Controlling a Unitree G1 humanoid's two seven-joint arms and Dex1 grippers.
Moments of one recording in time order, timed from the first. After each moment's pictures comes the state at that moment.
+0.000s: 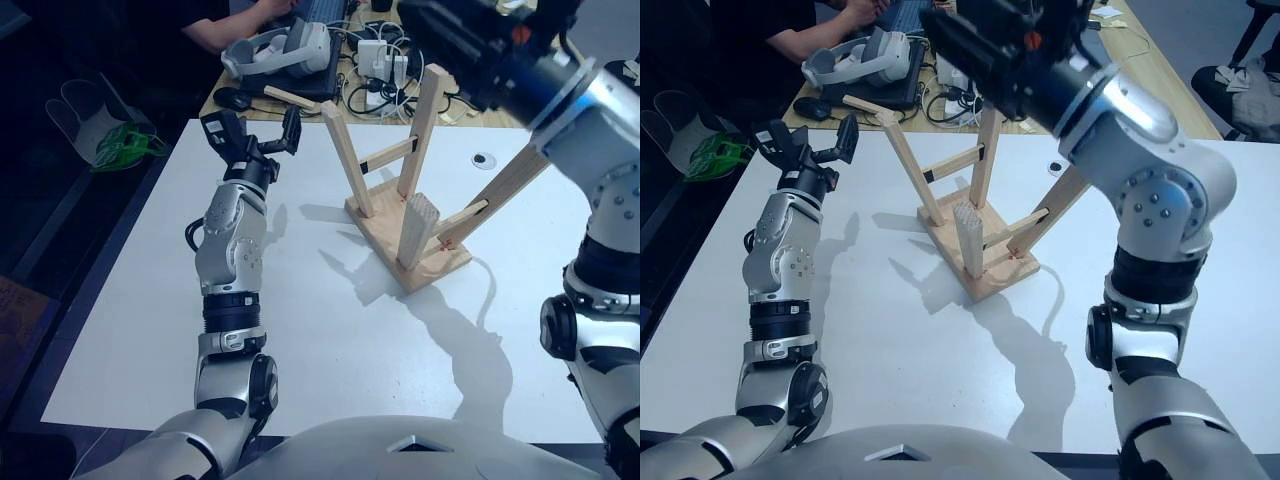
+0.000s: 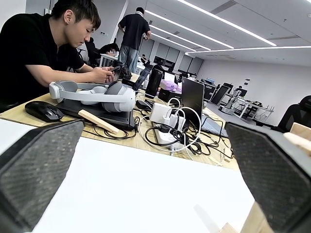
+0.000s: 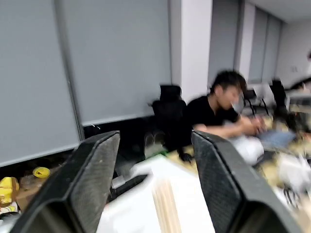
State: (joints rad) left arm -0.48 0.10 0.23 0.11 -0.37 0.26 -0.14; right arm -0.64 -0.40 -0.12 -0.35 0.91 0.95 0.25
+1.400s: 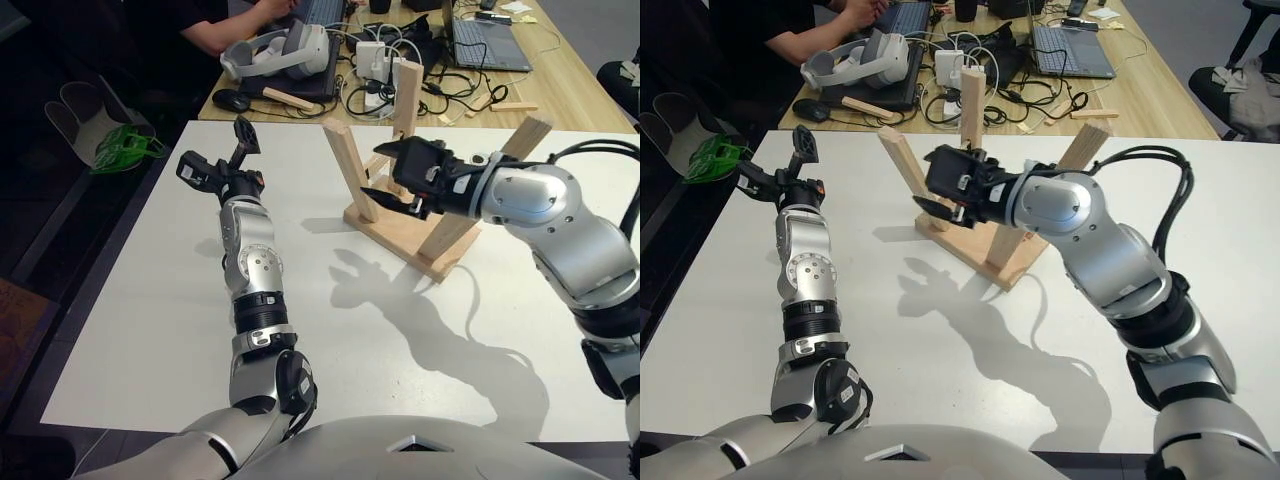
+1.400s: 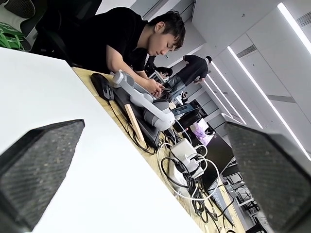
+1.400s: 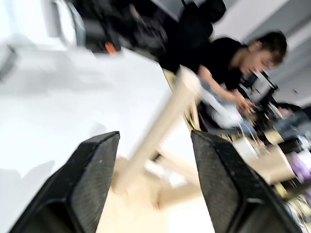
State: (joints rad) left arm -0.51 -0.12 0.44 0.23 -0.57 0.02 0.10; right arm -0.63 -0.70 0.44 -0.44 0.10 0.65 0.61
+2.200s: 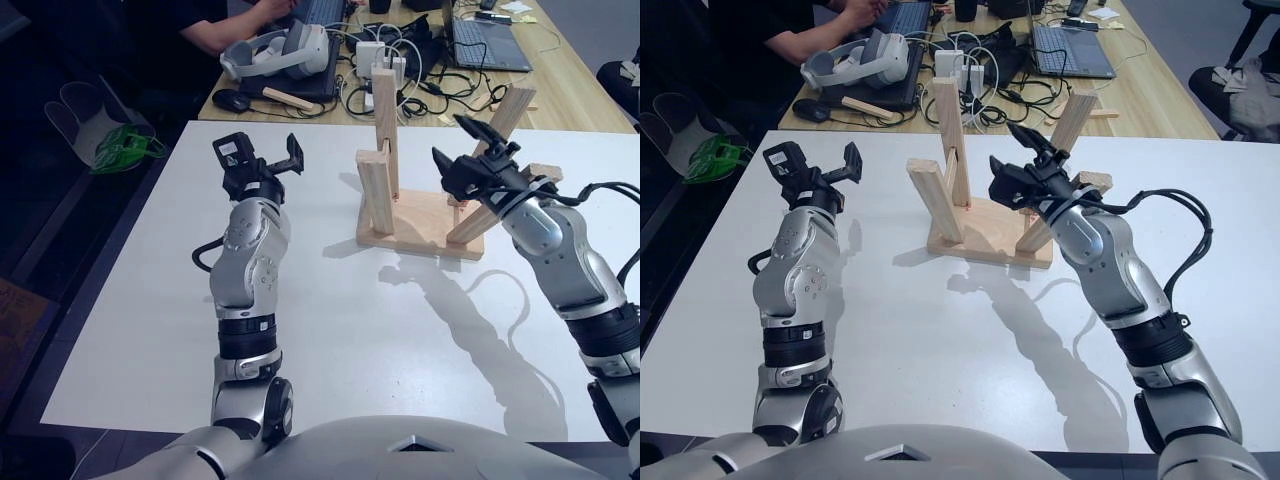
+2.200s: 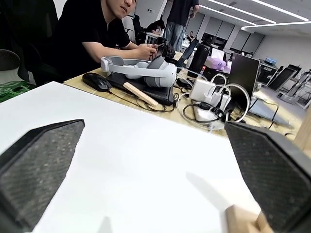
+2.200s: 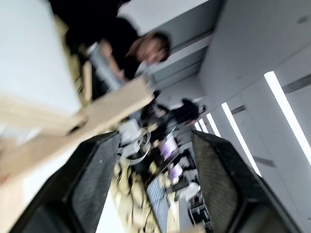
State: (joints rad) left arm -0.34 0.04 0.11 -0.21 -0.22 0.59 0.21; right arm -0.41 -0.57 0.27 -0.18 -0.34 -0.05 0.17
